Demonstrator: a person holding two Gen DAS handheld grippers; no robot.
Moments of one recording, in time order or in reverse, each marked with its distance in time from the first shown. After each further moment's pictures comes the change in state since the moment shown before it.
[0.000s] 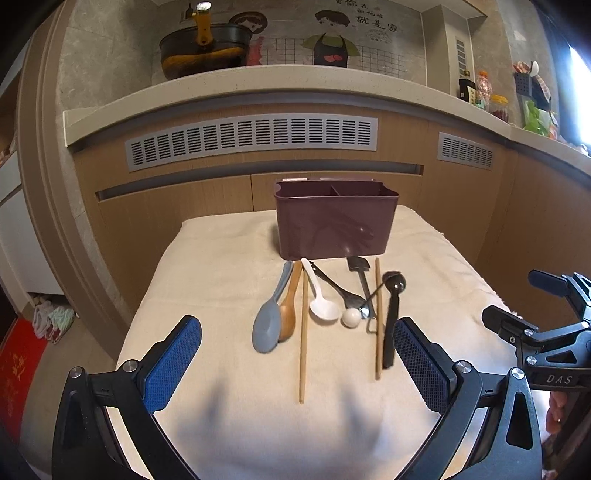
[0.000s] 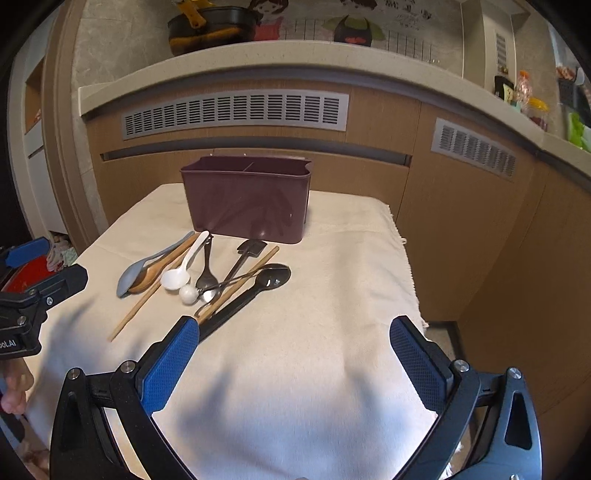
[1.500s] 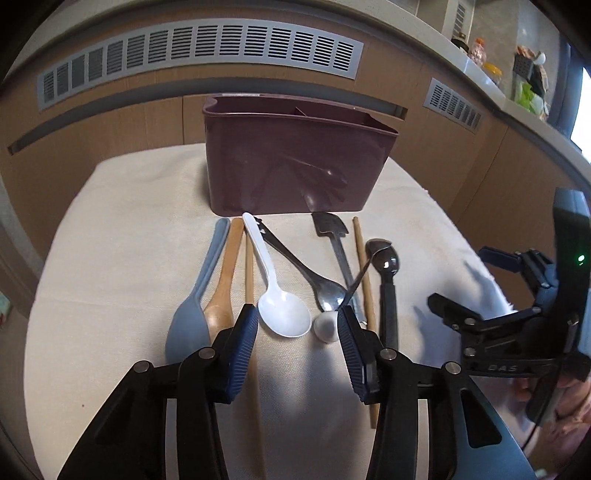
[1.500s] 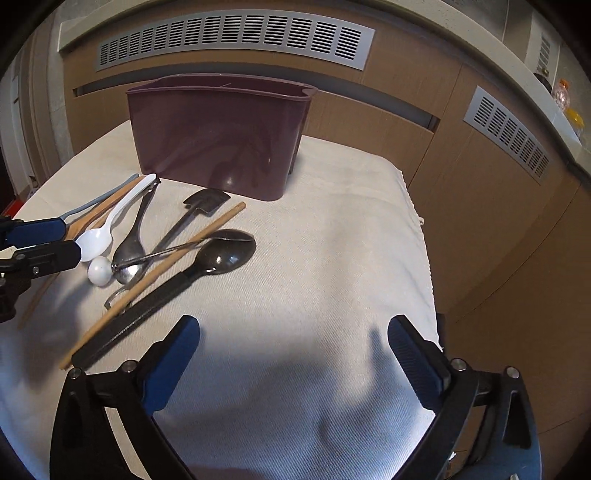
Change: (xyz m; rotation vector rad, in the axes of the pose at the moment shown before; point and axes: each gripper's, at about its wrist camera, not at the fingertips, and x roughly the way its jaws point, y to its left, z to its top) left arm 0.113 -0.009 0.015 -0.006 0.255 -0.222; right arm 0.103 -0.005 -0.002 -0.134 0.181 -0.061
